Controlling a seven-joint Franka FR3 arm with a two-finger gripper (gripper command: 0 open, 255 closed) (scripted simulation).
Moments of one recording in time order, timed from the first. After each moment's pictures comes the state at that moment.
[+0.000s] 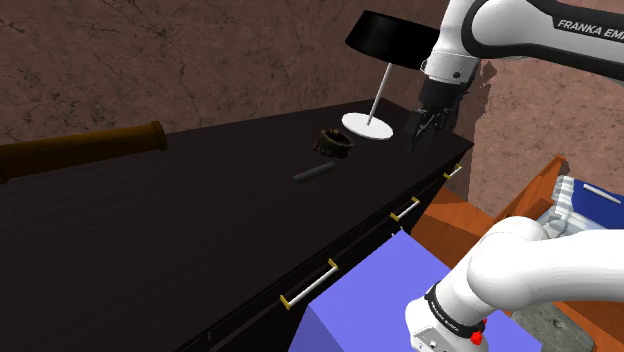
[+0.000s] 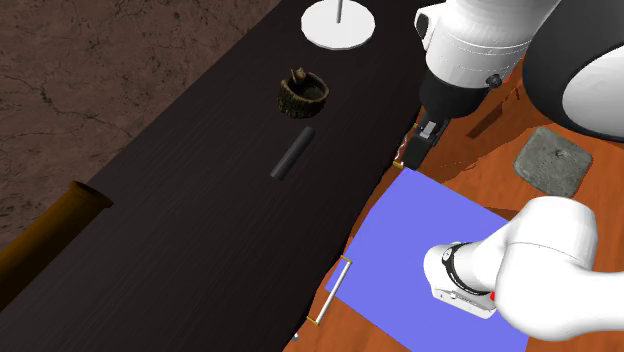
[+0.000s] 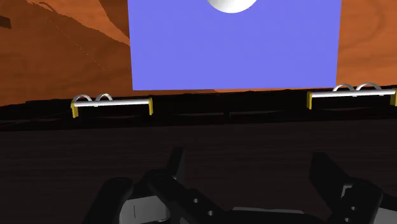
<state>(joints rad) 0.00 -0.75 -0.07 -2.35 -0.04 1.46 -0.01</state>
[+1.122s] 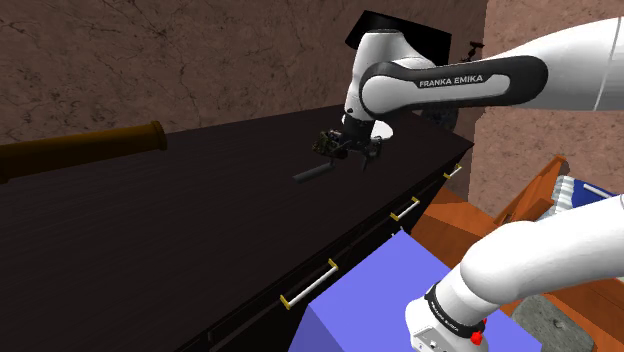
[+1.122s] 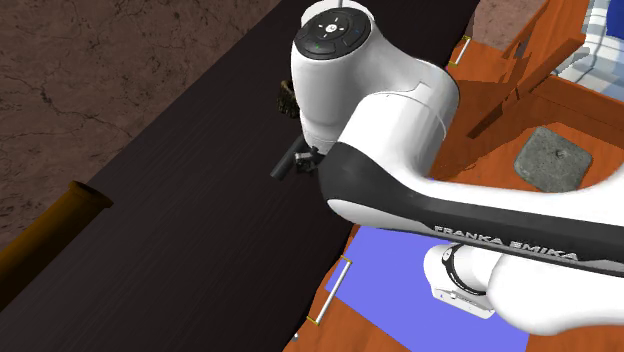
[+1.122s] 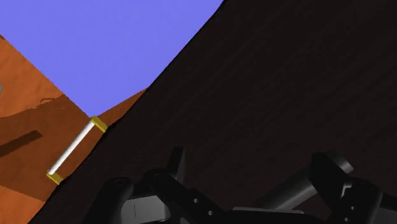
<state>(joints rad) -0.17 -0.41 0.29 -2.41 0.03 1.97 0.88</state>
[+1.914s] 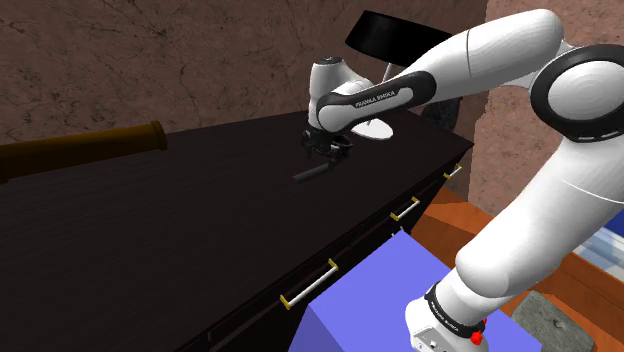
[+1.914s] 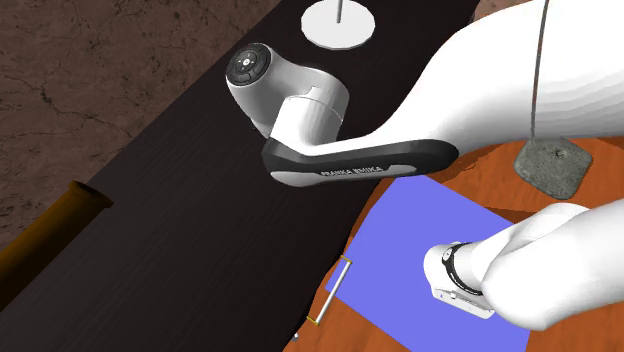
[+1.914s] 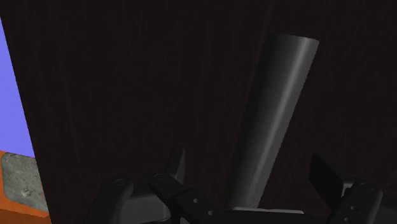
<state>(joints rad) -0.29 0.07 0.39 -2.15 -0.27 2.16 1.66</state>
